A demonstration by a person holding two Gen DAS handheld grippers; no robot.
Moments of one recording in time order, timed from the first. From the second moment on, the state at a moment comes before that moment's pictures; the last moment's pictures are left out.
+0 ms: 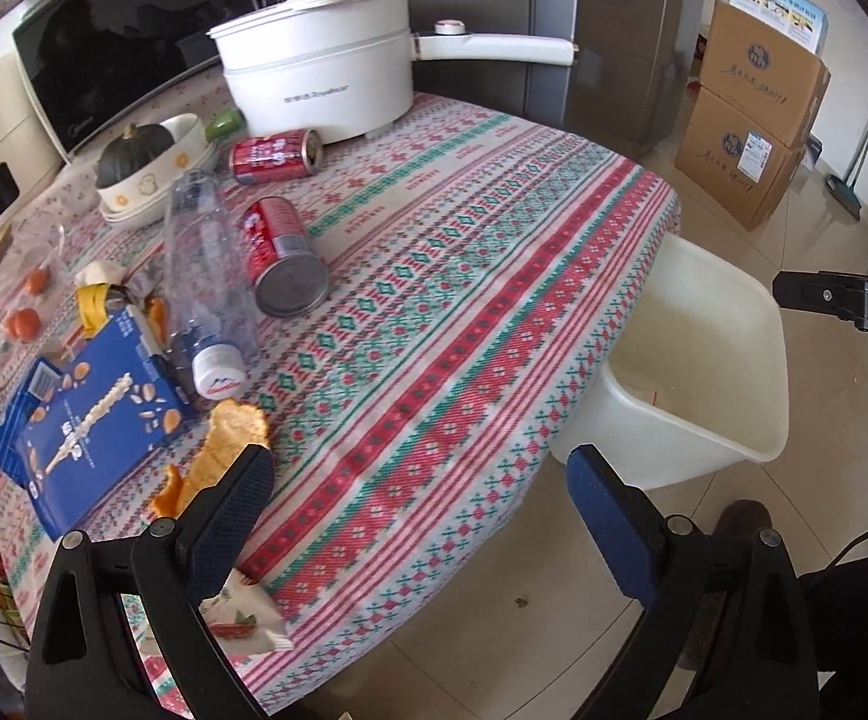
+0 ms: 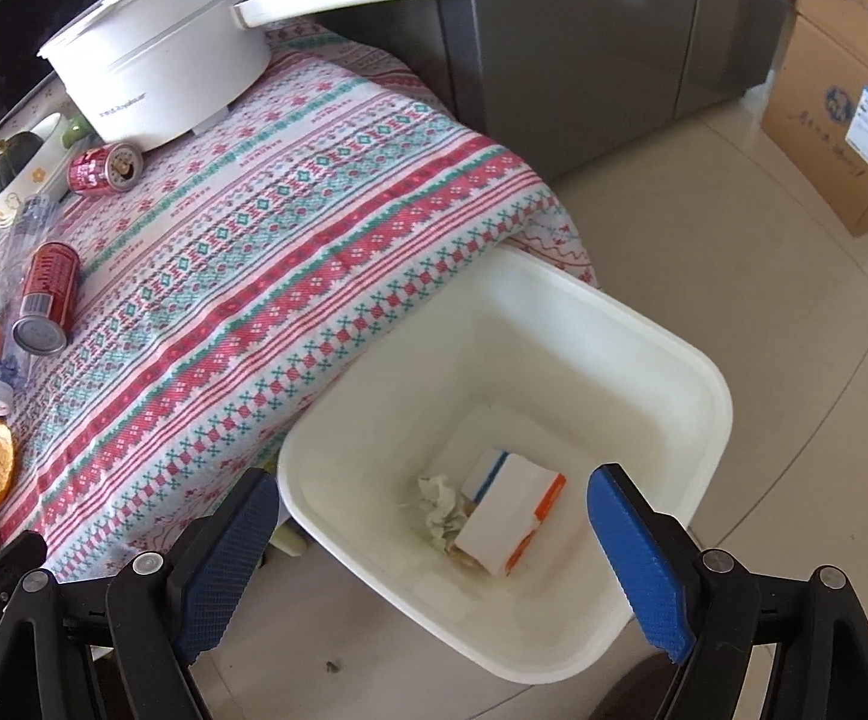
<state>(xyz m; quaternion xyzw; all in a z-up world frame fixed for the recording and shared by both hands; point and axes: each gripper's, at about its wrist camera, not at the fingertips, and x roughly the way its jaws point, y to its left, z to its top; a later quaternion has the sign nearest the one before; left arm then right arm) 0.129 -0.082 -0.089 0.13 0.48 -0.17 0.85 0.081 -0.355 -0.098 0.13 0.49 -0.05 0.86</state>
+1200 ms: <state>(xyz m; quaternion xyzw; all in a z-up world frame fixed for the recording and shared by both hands) 0.147 0.074 -0.126 -0.01 0.59 -0.10 0.80 0.124 -0.208 -0.111 0.06 0.50 0.04 0.86</state>
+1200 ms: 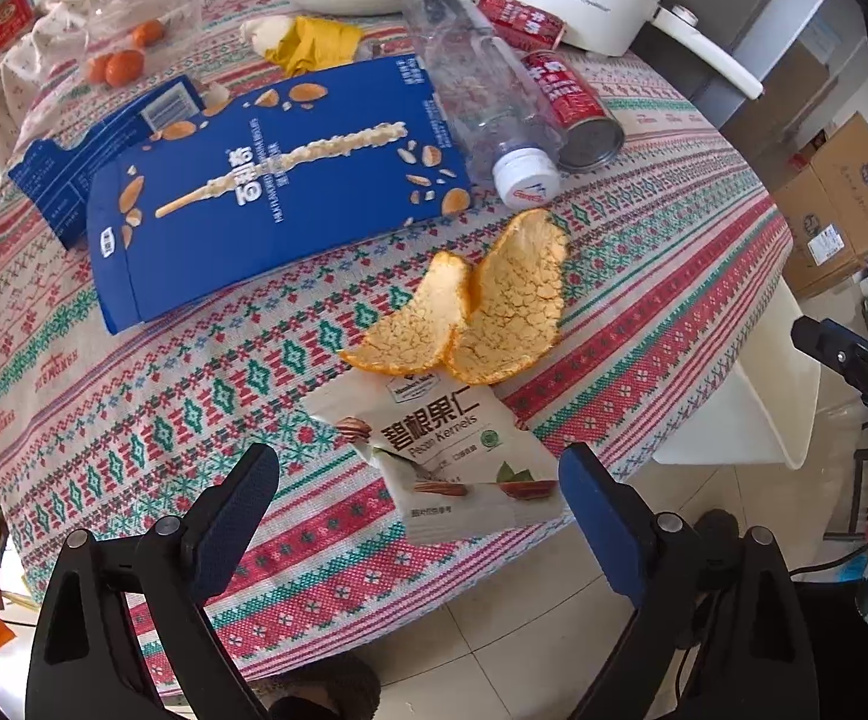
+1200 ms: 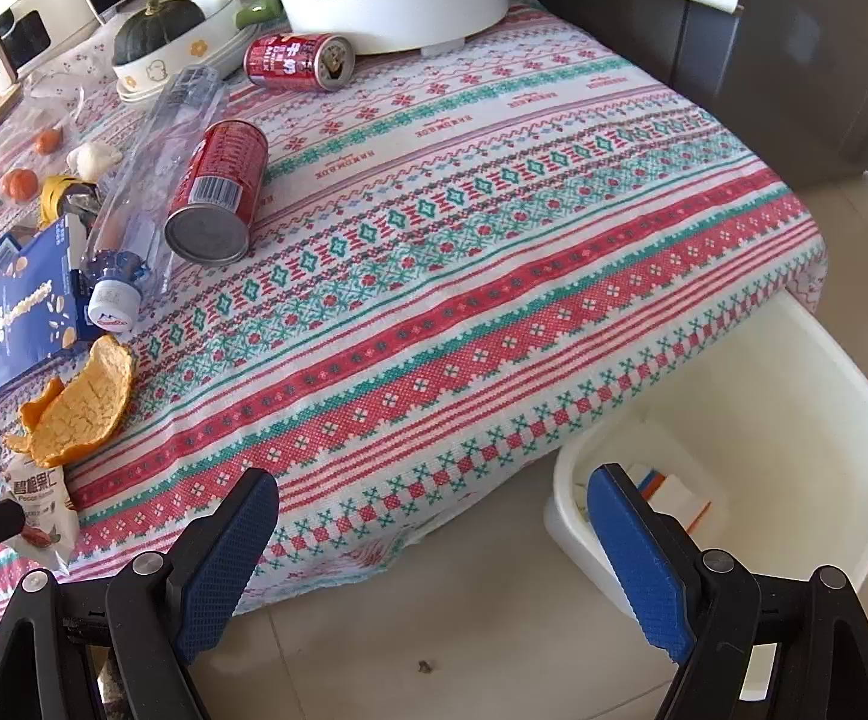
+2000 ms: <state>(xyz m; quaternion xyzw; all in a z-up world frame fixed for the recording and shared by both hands) 0.158 0.053 -0.144 0.14 0.60 -0.14 0.78 0.122 -0.201 -0.114 0.05 0.51 0.04 0.86</state>
